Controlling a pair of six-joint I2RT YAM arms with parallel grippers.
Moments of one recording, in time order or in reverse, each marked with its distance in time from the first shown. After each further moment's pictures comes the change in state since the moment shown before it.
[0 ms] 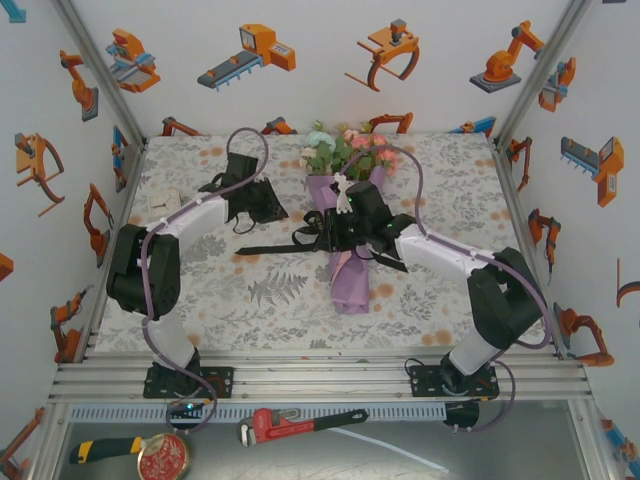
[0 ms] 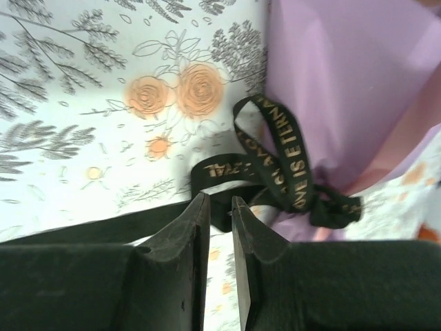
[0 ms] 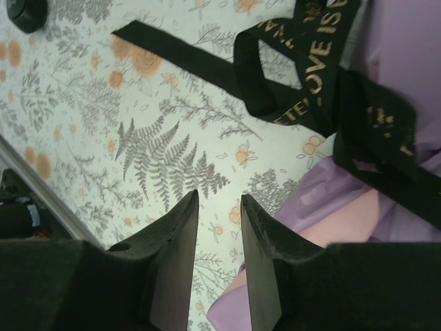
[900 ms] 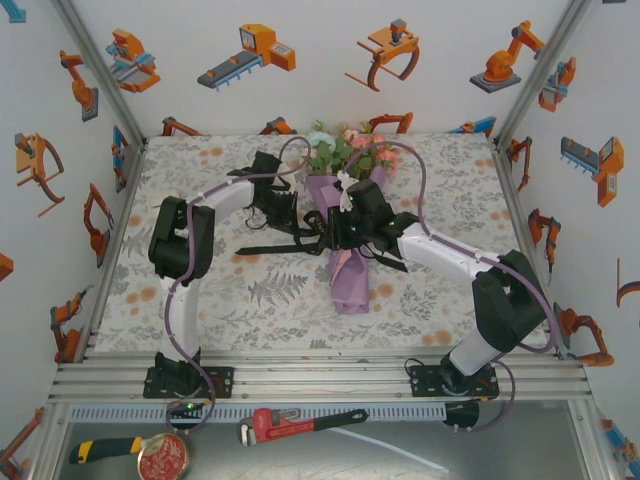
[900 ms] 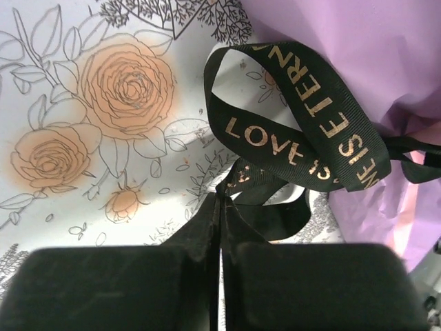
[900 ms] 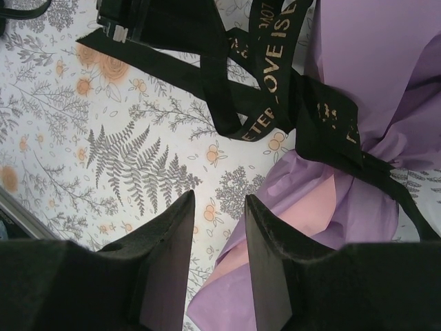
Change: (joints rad) left arm -0.021 0.353 0.298 -0.261 0.298 0.477; right arm 0.000 -0.022 0.013 -0.061 0.087 -0.038
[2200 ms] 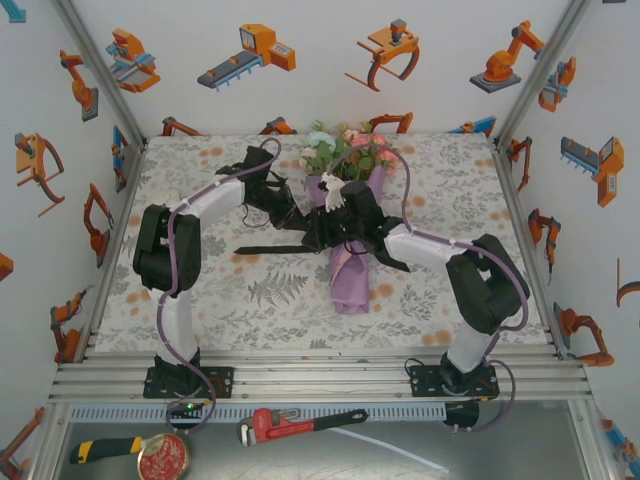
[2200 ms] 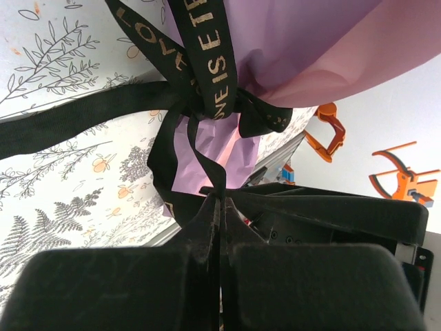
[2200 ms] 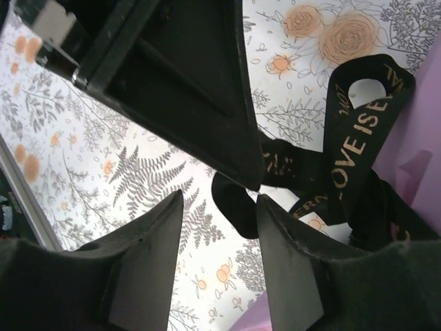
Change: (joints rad) left arm 0.005 -0.141 -0.056 -0.045 0.195 -0.696; right arm -0.001 0.136 -0.035 0.335 -0.181 -0.084
